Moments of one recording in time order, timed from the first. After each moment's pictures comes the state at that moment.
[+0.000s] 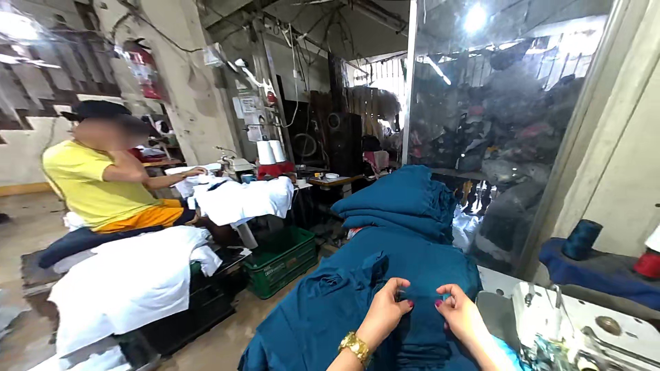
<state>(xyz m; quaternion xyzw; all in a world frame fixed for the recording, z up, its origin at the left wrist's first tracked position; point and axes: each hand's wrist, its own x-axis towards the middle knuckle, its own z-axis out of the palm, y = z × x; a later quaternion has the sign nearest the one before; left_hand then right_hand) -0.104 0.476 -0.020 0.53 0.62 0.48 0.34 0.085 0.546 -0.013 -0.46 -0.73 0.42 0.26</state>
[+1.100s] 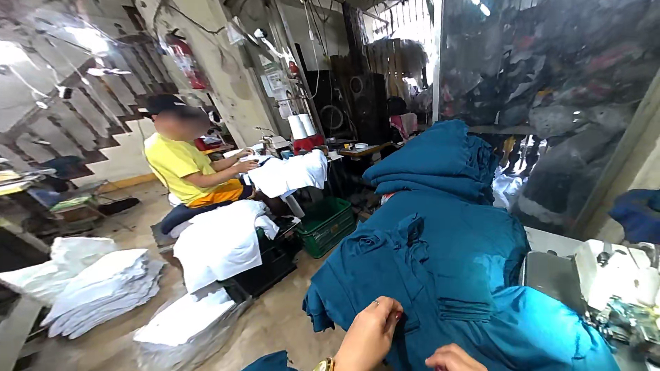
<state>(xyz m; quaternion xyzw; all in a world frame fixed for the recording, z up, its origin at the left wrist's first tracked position) -0.142 0.341 -0.075 0.64 0.68 0.34 0.03 0.080 0.394 -0.106 -0.21 -0.83 0.37 0.37</state>
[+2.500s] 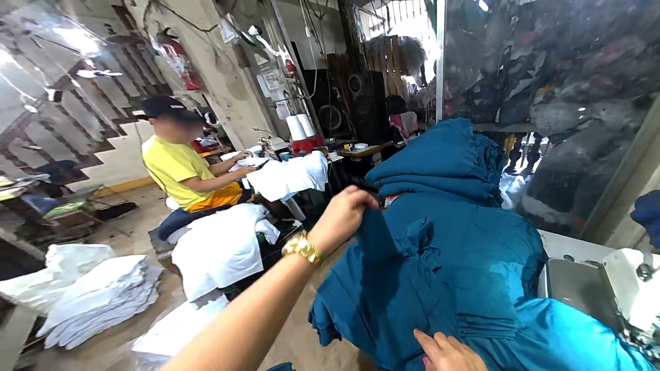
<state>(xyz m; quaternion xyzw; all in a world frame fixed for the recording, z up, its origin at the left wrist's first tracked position) -0.263 0.428 0.097 0.67 0.66 0.33 -0.08 0.011 0.403 -0.078 -0.31 -0.92 0.16 0.15</state>
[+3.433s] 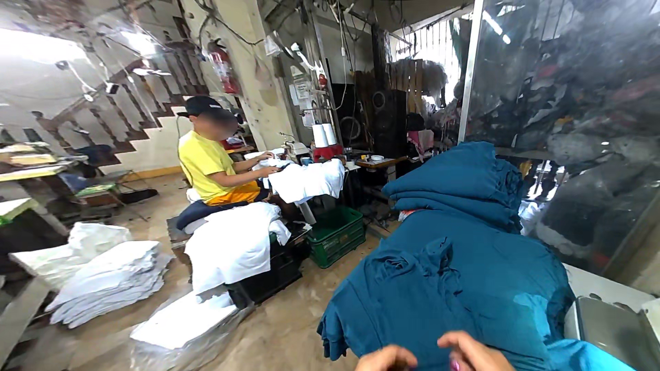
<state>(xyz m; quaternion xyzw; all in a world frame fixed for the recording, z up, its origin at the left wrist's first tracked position) -0.185 0.300 -0.072 0.62 0.58 0.48 0.20 0.017 0.440 -0.032 -0.17 -0.91 0.33 0.19</state>
